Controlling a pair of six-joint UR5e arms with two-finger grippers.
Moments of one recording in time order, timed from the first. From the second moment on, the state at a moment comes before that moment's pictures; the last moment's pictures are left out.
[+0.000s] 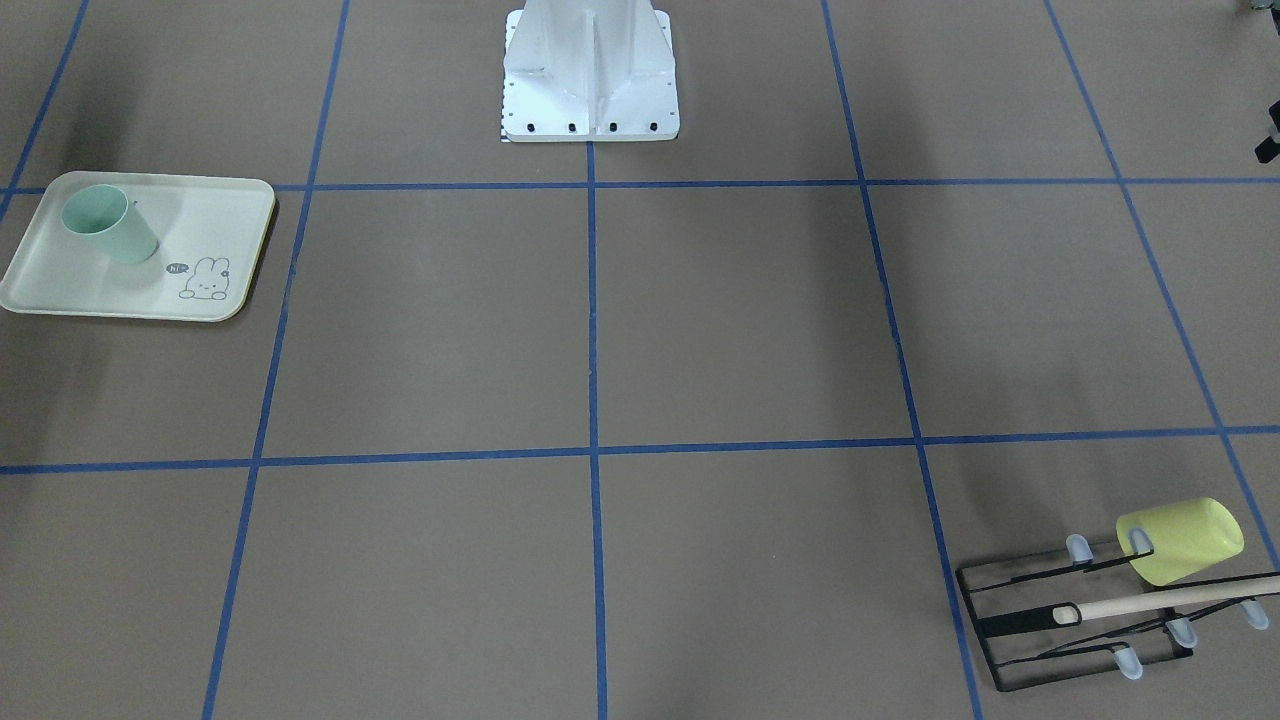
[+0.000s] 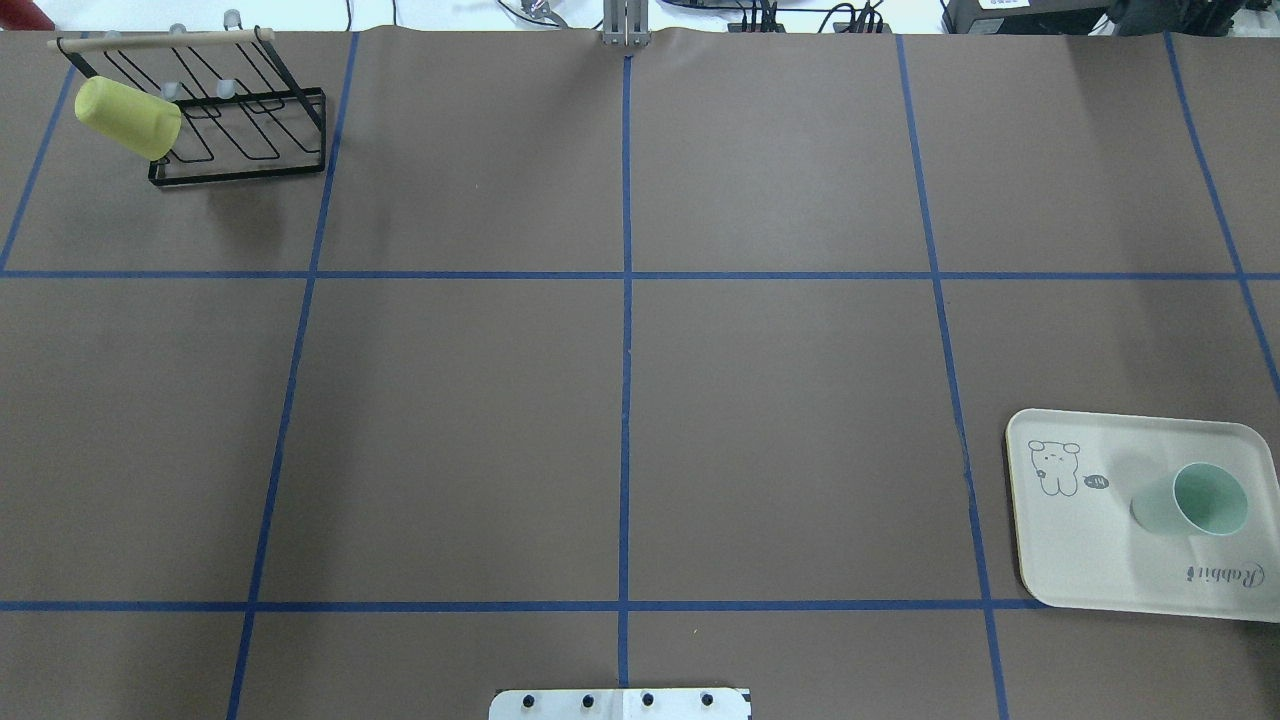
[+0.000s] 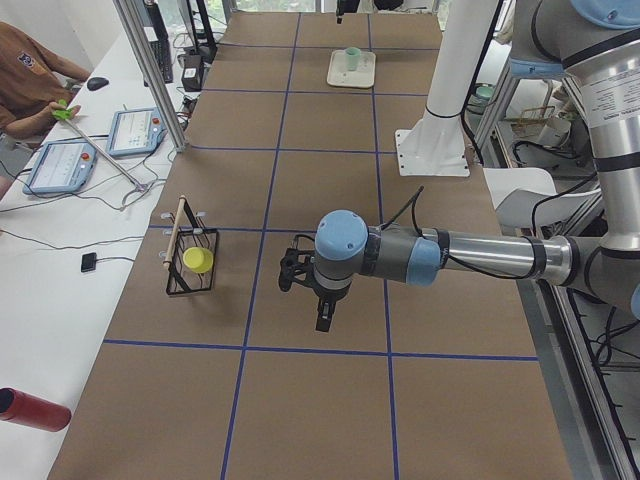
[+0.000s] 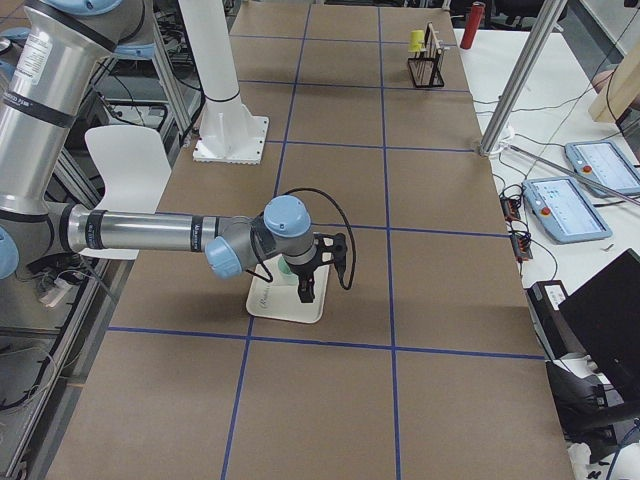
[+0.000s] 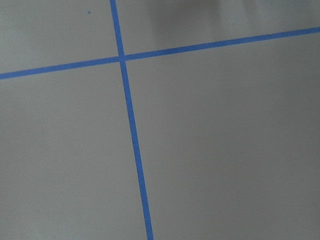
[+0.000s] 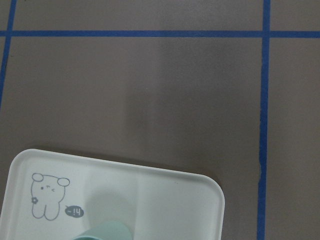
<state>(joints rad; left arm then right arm) -1.55 -1.25 -1.95 -1.67 -2.43 0.01 1.34 -1.98 1.93 -1.07 2.36 0.45</state>
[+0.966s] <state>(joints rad) -1.54 -1.30 -1.98 -1.54 -2.37 -0.01 1.41 -1.93 1.88 -1.26 2.35 0.21</state>
